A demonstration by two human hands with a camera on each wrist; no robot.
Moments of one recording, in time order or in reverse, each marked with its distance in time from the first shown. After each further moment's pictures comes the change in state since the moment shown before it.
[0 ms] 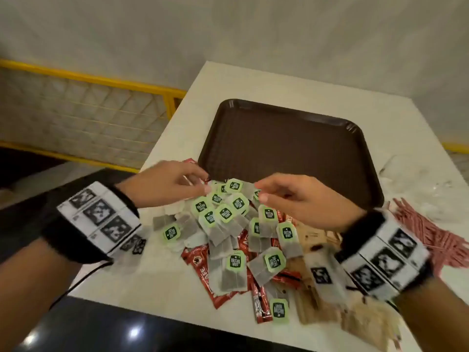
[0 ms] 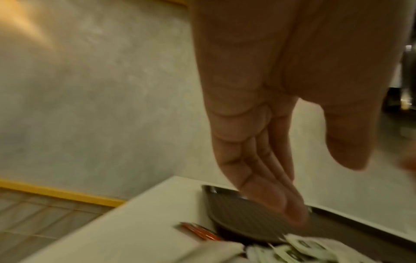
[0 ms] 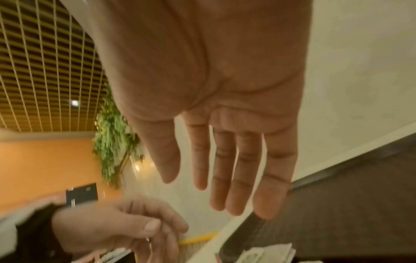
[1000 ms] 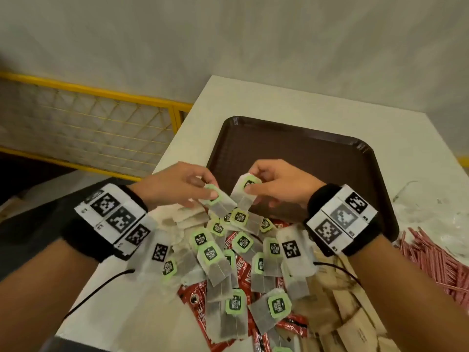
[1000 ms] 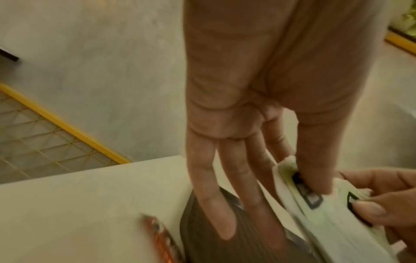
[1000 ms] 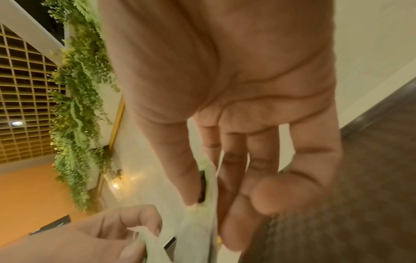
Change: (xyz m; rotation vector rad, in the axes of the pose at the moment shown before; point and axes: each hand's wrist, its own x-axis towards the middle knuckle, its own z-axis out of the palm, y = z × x) left_hand 0.046 0.015 -0.018 -0.352 -0.117 -0.160; right_hand 0.092 0.002 -0.027 0.279 -0.070 0.148
